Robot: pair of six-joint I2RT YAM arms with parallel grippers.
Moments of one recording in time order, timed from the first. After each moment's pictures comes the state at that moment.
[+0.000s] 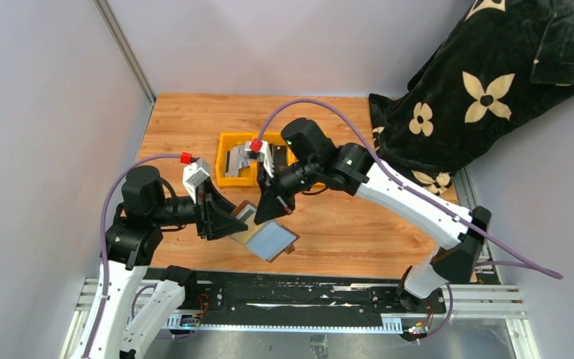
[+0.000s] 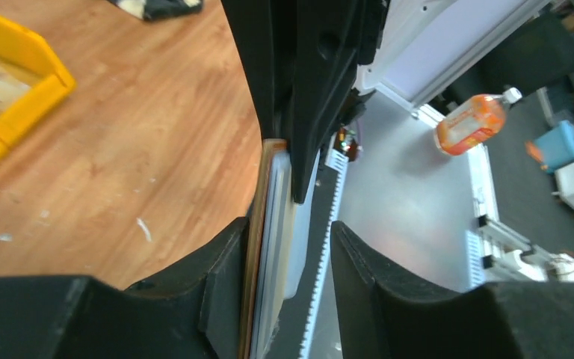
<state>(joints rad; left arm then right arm) -0.22 0.61 0.94 -0.62 1.13 -0.19 0.98 1.51 1.63 -0.69 -0.78 0.08</state>
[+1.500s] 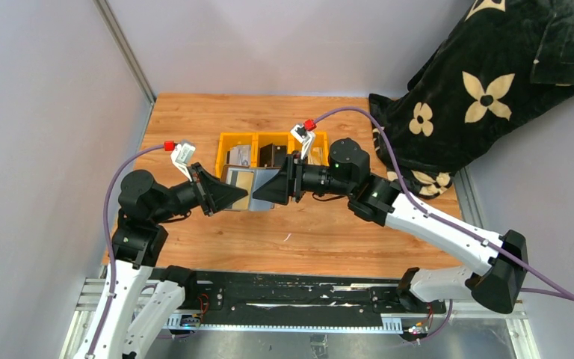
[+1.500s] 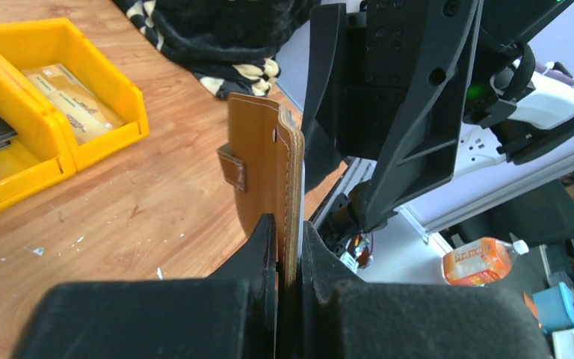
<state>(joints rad) -0.22 0.59 0.81 -0.26 0.85 -0.60 0.94 1.23 1.13 0.02 -0.43 0.73</state>
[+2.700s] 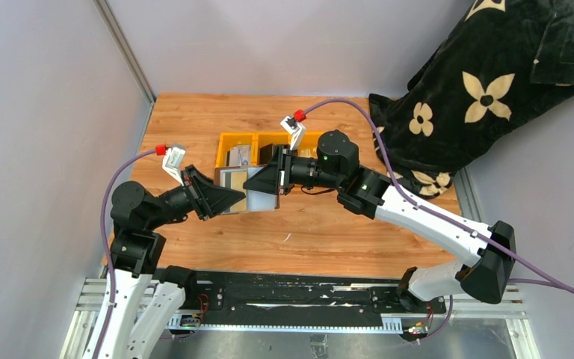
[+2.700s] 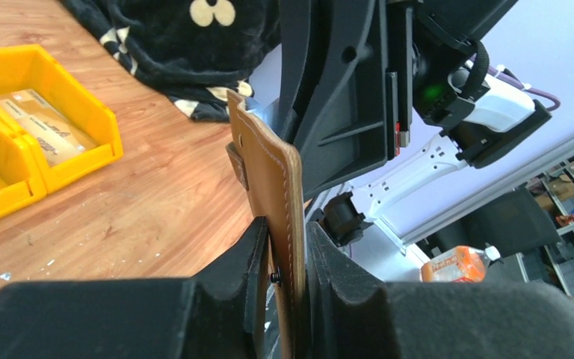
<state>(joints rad) -0.20 0.52 0.77 -0.14 0.88 -0.73 0.98 1.34 1.25 0.03 -0.41 0.82</state>
